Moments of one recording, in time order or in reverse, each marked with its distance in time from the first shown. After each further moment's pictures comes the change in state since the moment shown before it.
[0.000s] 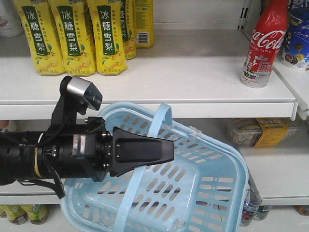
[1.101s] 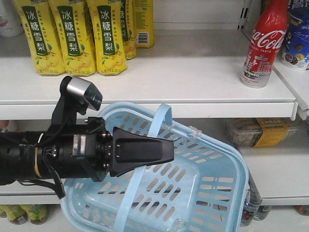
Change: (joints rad) left arm 0.000 0.000 0.000 0.000 0.000 0.000; right arm 0.000 0.000 0.000 0.571 -0.301 0.327
